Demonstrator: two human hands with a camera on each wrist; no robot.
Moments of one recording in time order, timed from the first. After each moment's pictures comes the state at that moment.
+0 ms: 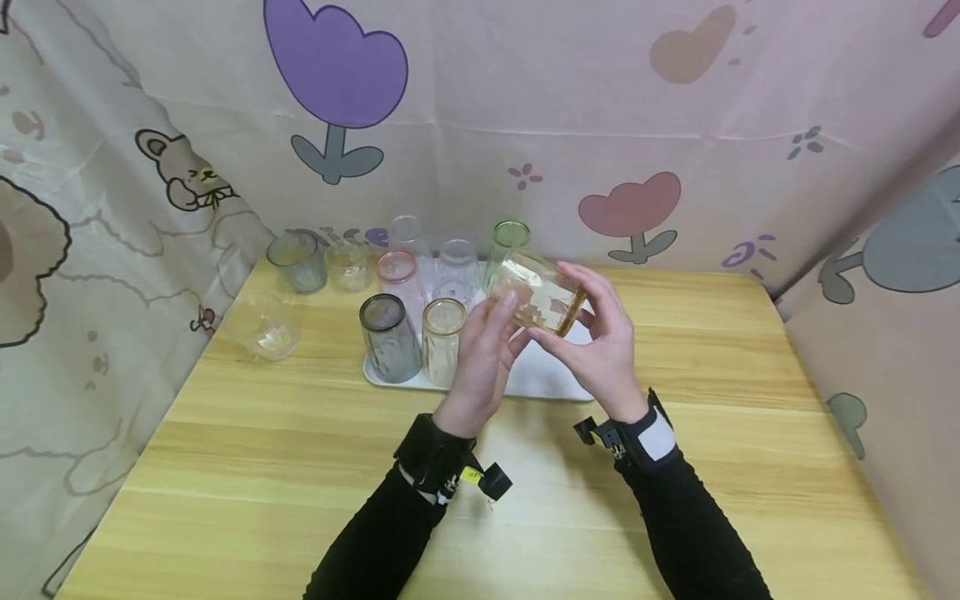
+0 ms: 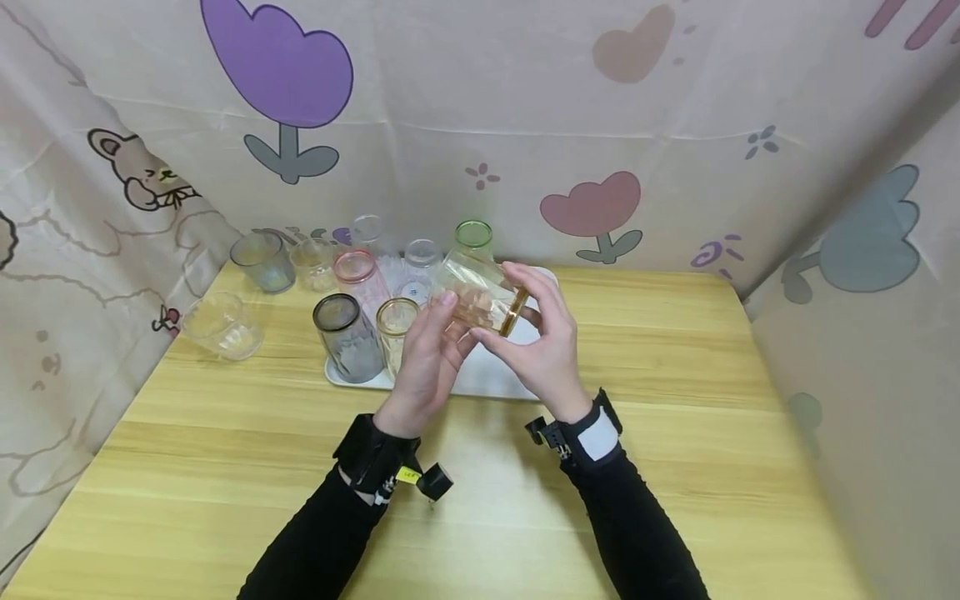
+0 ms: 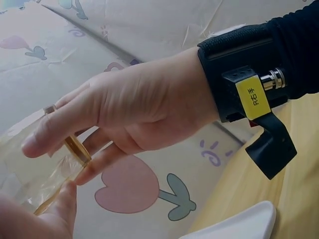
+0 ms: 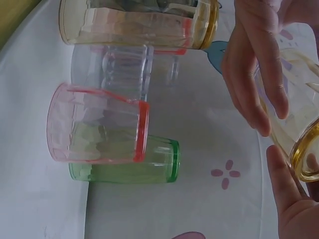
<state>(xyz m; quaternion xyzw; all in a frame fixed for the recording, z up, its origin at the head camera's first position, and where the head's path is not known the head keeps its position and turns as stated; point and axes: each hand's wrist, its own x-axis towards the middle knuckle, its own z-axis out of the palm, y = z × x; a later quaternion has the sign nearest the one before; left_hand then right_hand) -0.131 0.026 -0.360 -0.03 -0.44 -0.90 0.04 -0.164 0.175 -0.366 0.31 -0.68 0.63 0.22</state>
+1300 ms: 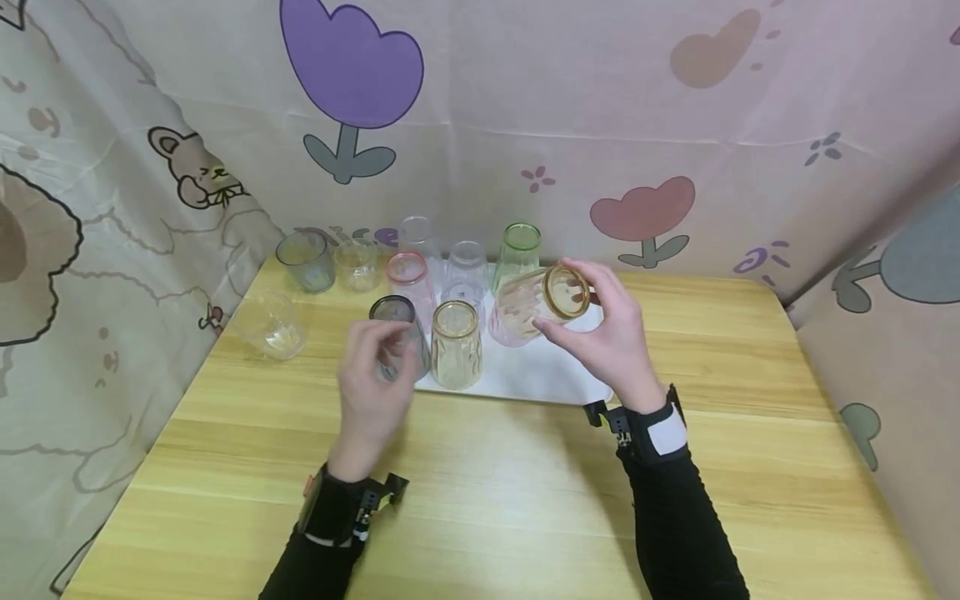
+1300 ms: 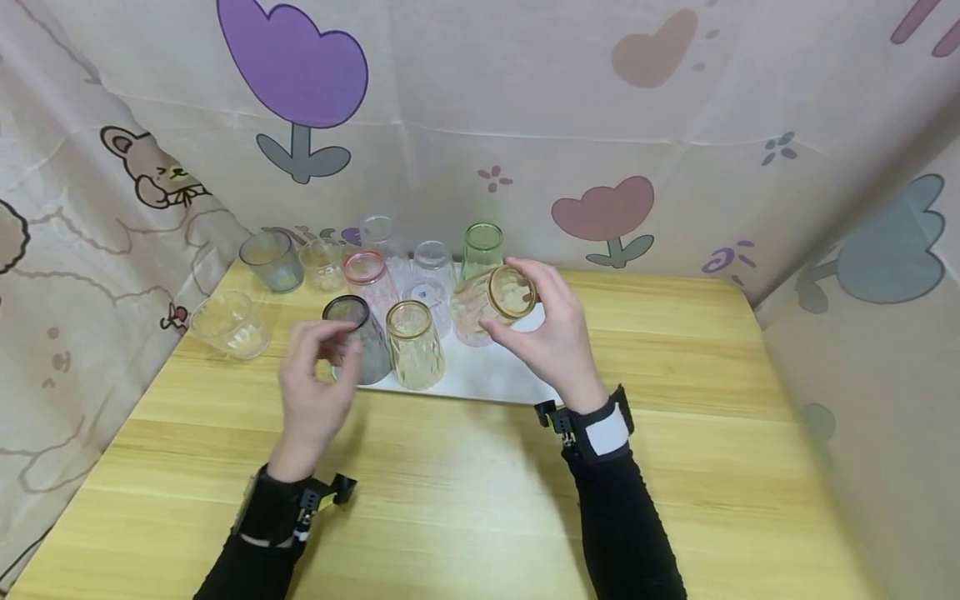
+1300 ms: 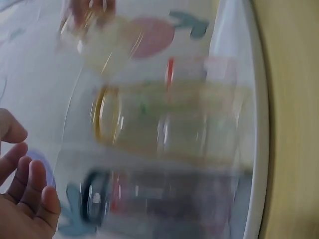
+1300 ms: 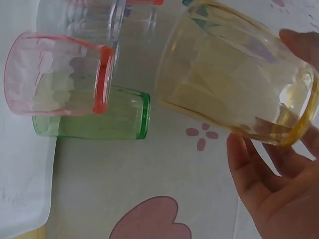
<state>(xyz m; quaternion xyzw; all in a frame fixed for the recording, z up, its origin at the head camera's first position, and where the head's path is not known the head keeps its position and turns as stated) -0.095 -0.105 -0.394 -0.13 -0.77 -0.46 0.43 -0.180 0.176 -0.349 0.28 -0.80 0.49 0.21</state>
